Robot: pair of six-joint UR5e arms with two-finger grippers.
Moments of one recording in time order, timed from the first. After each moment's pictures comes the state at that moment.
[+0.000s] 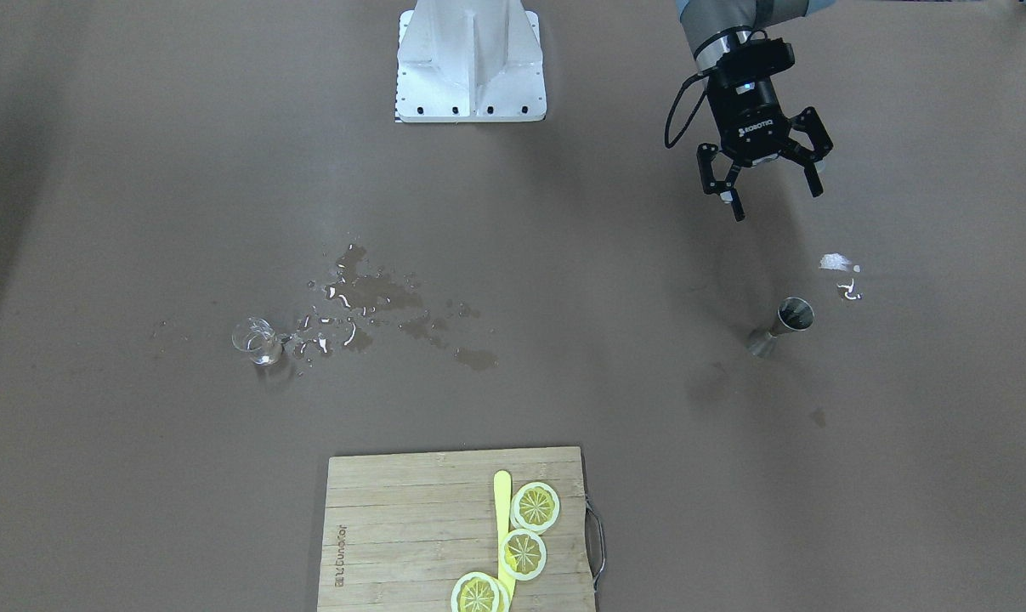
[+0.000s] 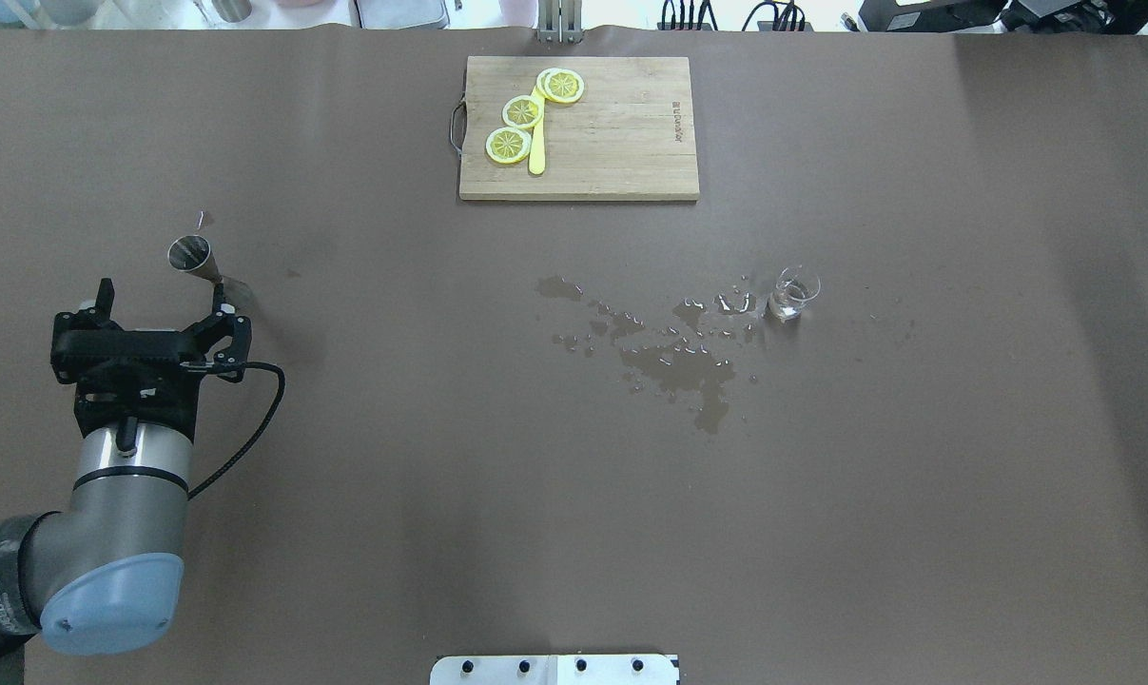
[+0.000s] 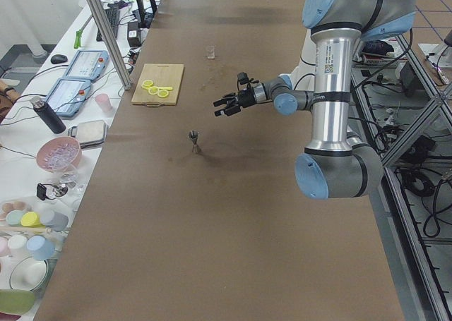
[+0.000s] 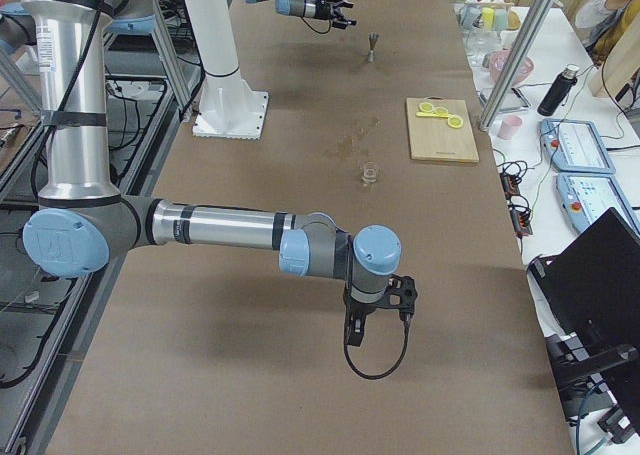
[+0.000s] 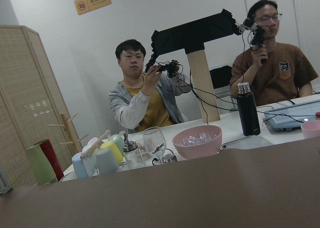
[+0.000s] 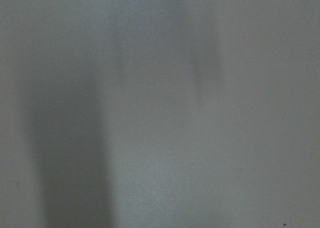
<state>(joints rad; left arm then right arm) -0.23 -1.58 -2.16 -1.58 -0.49 -1.29 1.58 -1.59 1.56 -1.59 2.29 0.06</state>
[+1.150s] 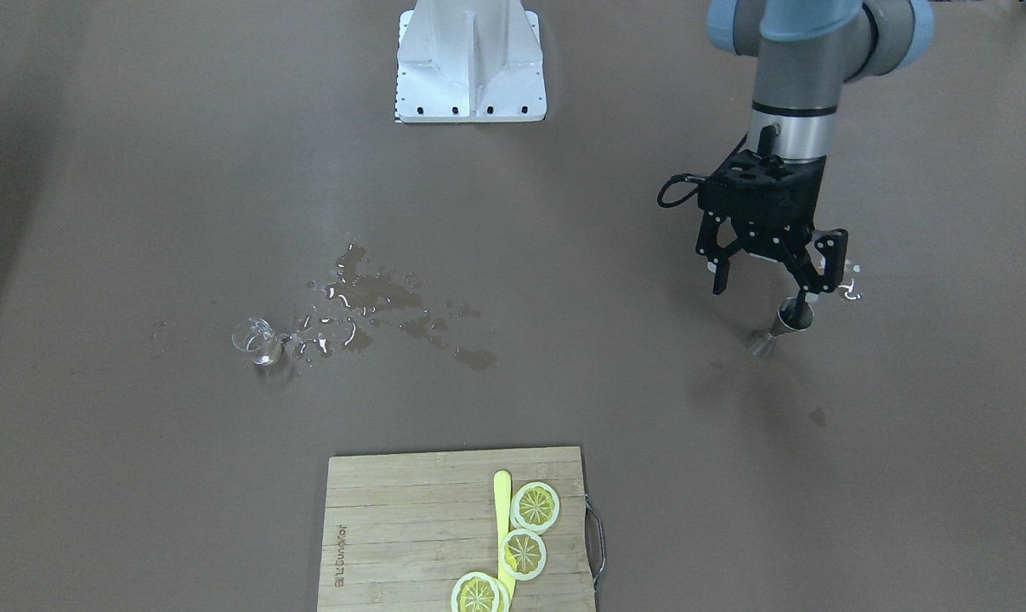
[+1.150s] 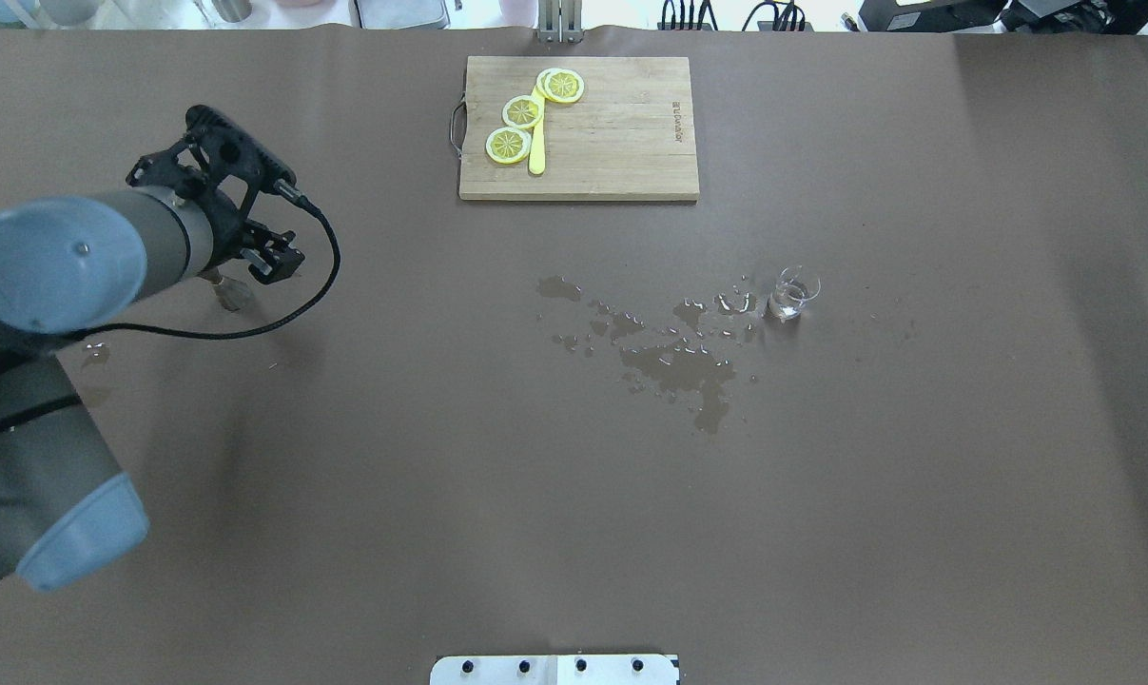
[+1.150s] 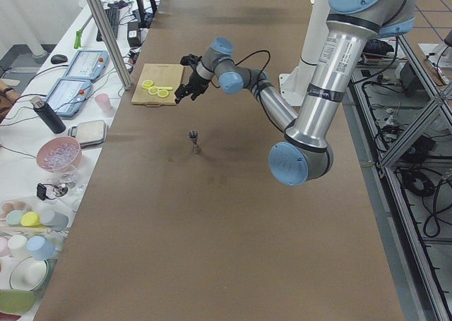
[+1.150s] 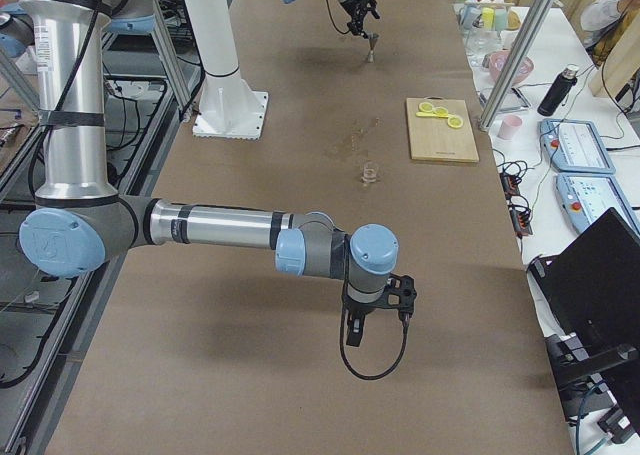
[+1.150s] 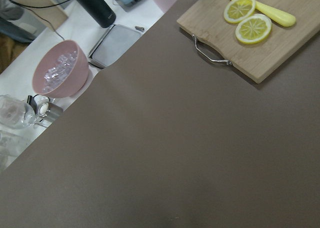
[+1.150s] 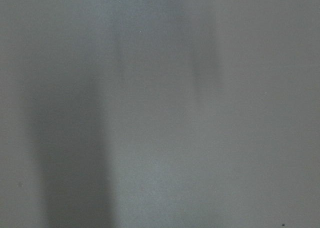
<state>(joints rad) -0.85 -1.94 -1.88 -1.80 -1.64 -0.16 1.59 -1.59 1.57 -1.59 2.29 0.06</state>
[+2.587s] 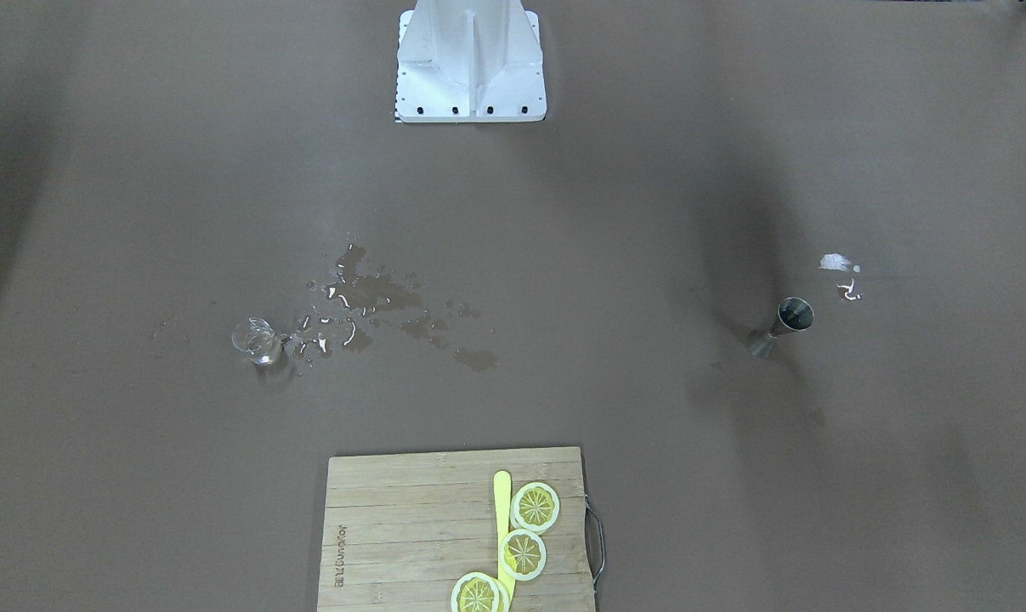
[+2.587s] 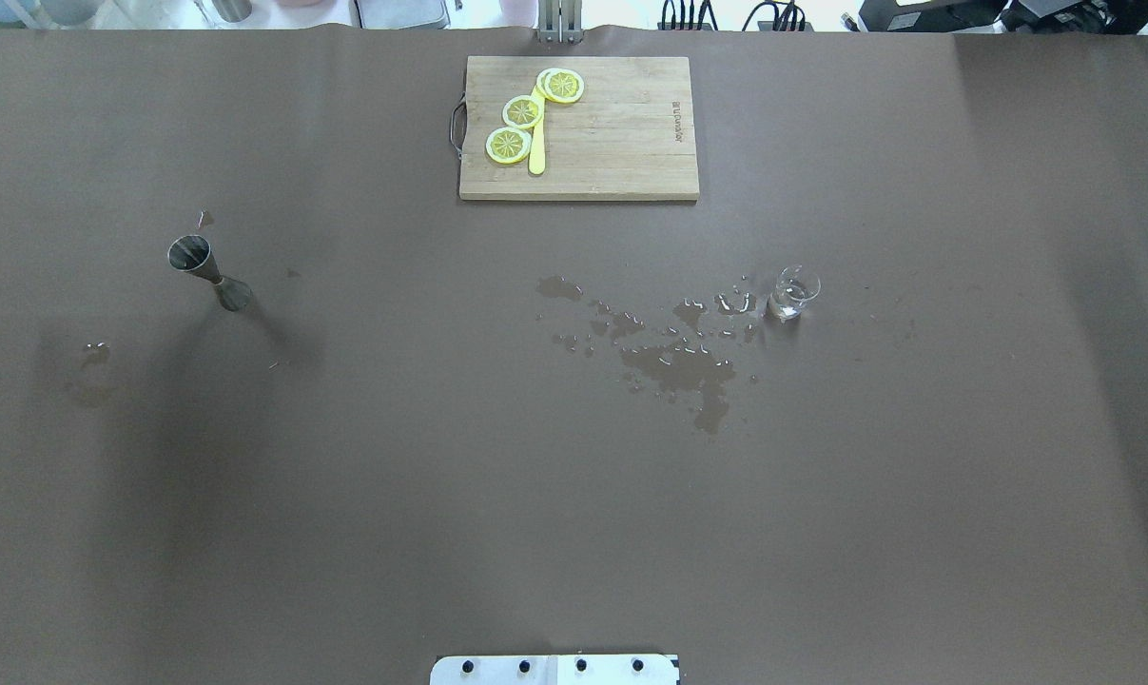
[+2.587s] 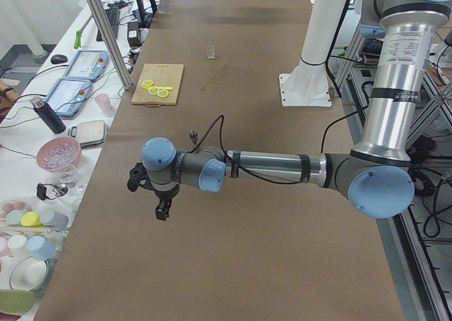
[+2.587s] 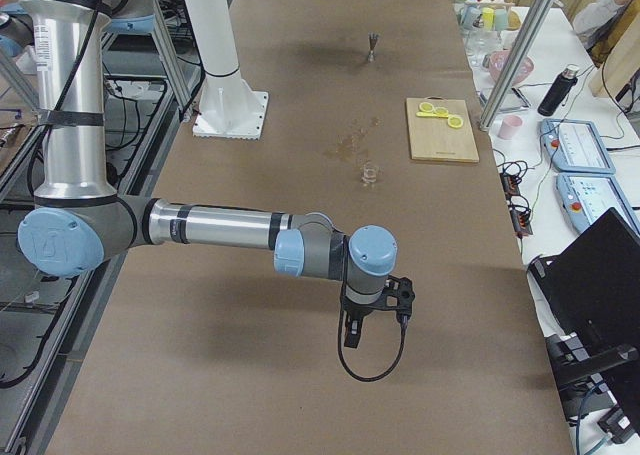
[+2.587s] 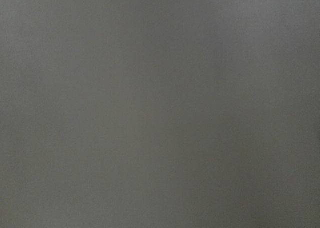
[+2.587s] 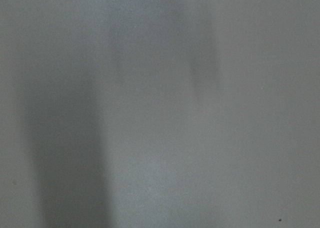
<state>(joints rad) -1.54 -1.64 -1.51 -1.75 -2.40 -0.03 1.59 -1.60 1.56 -1.60 2.29 0.06</state>
